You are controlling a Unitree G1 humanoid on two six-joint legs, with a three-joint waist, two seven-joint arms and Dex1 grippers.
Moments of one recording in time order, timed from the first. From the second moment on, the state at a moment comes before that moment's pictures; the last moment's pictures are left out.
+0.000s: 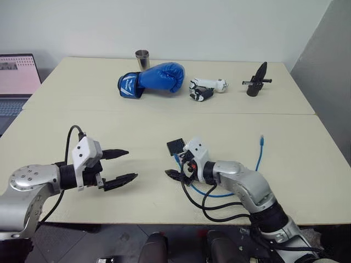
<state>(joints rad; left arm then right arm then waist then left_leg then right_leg) -0.02 0.90 0.26 -0.24 -0.51 0.41 -1.13 -0.46 -0.15 0.40 -0.16 0.28 0.88 0.43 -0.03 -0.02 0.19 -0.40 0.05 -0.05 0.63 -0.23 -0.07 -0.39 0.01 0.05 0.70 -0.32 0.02</state>
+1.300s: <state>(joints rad) -0.41 0.75 0.23 0.02 -0.82 0.94 -1.05 -0.66 -0.51 0.53 -0.04 -0.17 -0.14 0.73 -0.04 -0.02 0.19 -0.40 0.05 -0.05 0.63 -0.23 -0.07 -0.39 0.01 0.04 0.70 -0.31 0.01</state>
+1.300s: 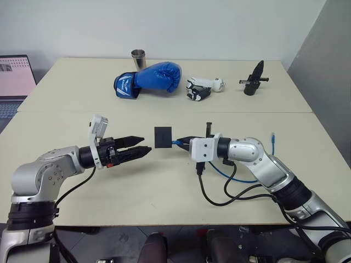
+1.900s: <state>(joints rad) -0.46 0.70 0.22 0.04 -0.90 1.06 -1.06 -0.68 -0.46 0.49 -0.04 -0.22 -0.19 0.75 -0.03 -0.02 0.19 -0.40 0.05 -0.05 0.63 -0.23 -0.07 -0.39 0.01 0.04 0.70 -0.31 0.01</state>
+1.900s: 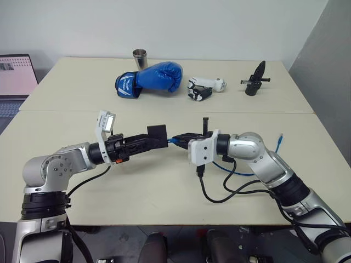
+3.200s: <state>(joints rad) -0.55 0.75 0.01 0.04 -0.76 0.88 -1.34 -0.52 -0.41 0.18 -0.42 0.42 0.76 0.88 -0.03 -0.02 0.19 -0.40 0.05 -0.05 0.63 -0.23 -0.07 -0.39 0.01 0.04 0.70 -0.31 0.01</state>
